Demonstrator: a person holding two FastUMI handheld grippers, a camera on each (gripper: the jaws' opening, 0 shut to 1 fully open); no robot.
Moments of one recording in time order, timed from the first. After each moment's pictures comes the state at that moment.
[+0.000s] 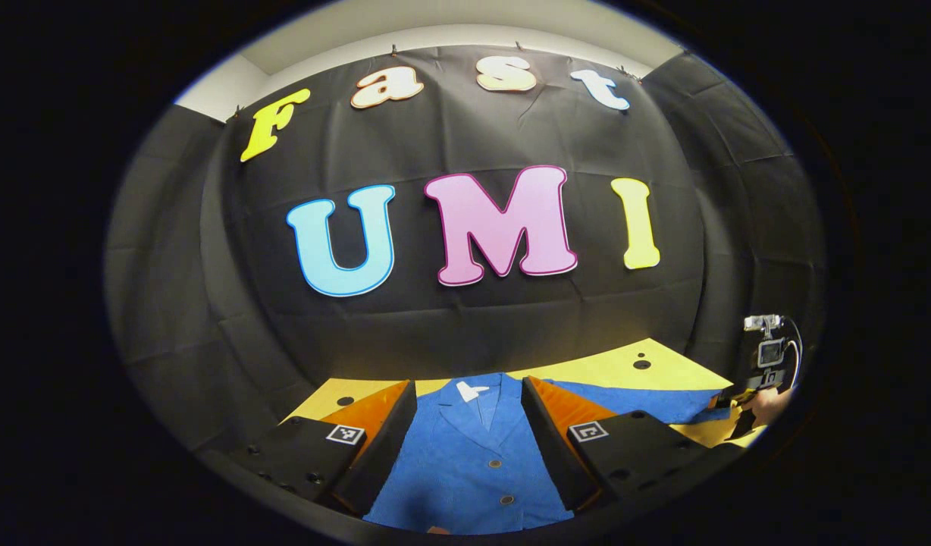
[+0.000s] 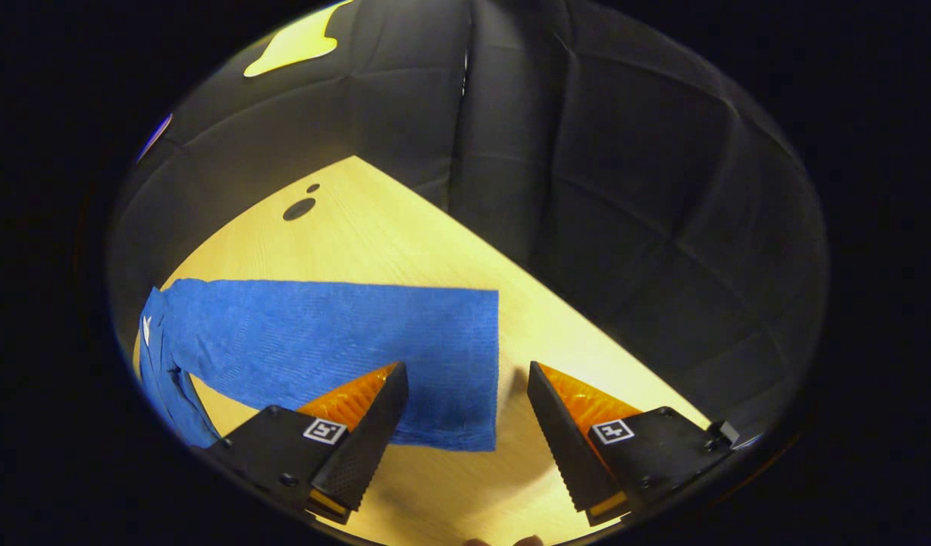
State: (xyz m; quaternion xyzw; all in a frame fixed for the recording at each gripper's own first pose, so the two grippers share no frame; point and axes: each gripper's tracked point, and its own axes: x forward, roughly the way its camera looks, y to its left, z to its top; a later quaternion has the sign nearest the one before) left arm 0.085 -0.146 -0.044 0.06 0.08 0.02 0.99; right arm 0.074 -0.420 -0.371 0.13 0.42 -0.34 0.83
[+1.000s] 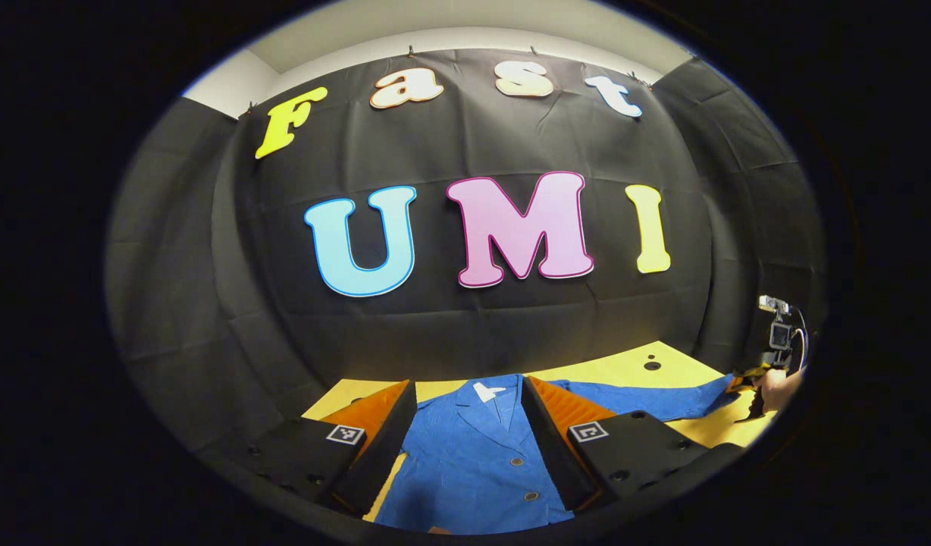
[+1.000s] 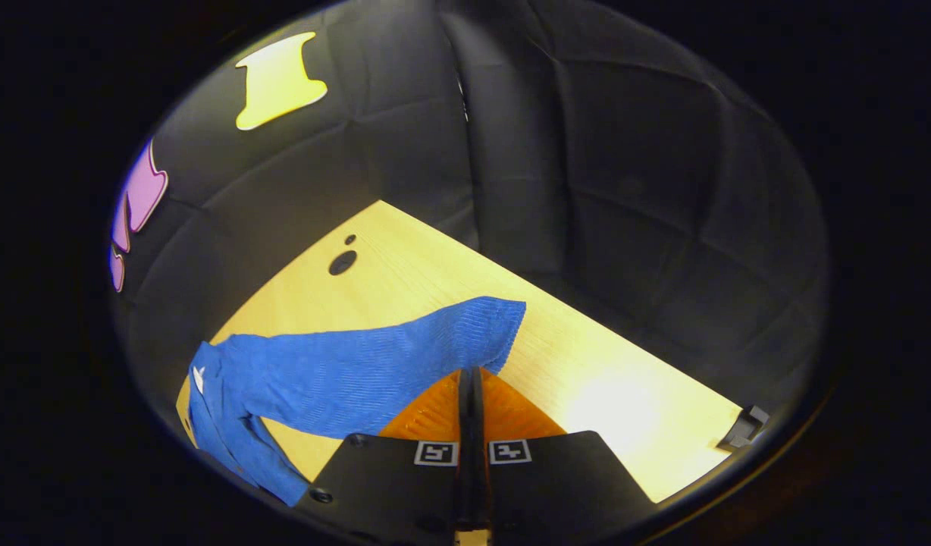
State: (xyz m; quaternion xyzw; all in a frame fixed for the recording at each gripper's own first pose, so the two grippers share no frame) left arm 0.071 -0.100 -0.044 0.05 0.08 0.03 1.00; right arm 0.112 -0.380 -0.315 0.21 0.35 -0.30 0.86
